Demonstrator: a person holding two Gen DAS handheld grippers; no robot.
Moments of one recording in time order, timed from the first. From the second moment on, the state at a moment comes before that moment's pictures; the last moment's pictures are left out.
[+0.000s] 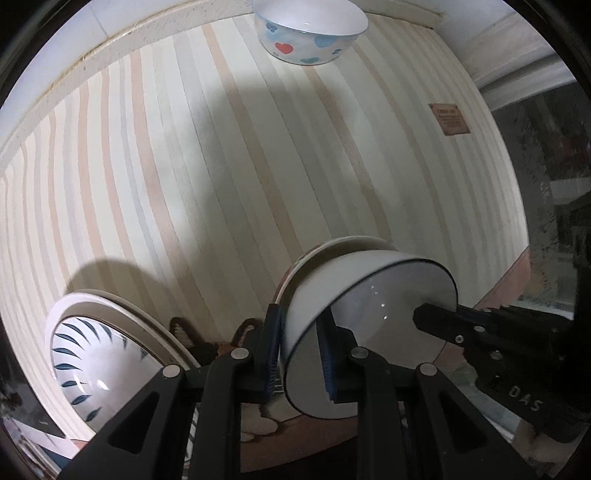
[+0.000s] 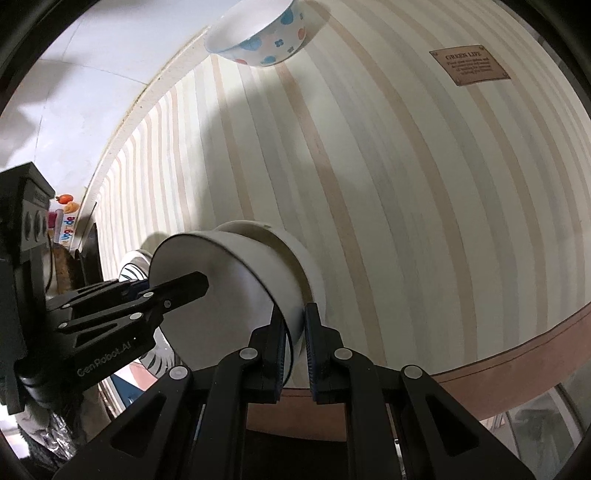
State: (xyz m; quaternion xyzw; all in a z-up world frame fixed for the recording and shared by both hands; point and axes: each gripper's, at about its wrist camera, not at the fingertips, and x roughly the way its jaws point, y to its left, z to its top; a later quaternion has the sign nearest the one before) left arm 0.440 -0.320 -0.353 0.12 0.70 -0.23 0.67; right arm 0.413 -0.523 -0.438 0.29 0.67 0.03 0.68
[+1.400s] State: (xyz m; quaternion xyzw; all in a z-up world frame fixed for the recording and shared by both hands) left arm 0.655 -0.366 -0.352 -0.01 0.67 -0.19 0.72; right arm 0.625 -0.616 -0.418 0.33 0.57 0.01 0.75
